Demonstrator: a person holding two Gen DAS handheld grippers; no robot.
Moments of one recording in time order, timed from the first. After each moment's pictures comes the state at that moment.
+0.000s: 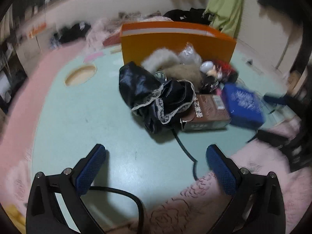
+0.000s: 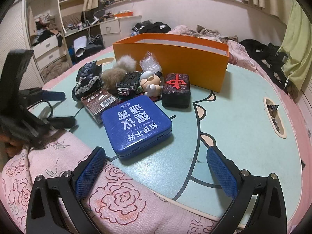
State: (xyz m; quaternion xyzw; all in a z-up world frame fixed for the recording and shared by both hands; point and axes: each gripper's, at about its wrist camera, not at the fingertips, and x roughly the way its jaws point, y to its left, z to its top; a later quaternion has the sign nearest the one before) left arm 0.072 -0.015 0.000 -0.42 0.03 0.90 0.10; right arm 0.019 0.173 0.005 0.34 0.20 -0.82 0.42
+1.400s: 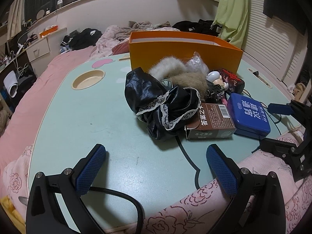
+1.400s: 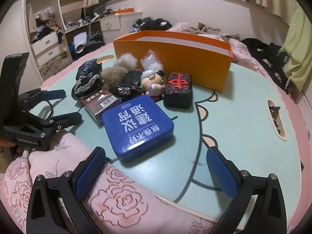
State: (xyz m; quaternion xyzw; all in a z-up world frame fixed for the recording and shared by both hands) left arm 0.077 -0.023 -0.006 -0.40 0.01 0.92 0.06; right arm 0.011 0.160 0.007 0.35 0.21 -0.80 0.43
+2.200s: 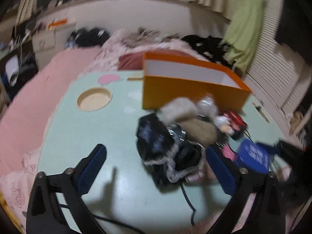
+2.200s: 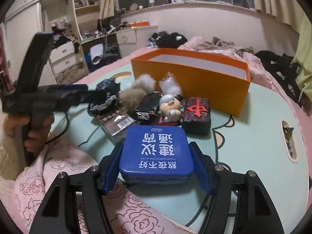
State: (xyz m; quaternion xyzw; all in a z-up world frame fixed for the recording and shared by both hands) left arm 0.030 -0.047 0.028 -0.39 -0.07 0.92 0.05; right arm 0.007 0.149 0.010 0.32 0.18 -0.80 0.47
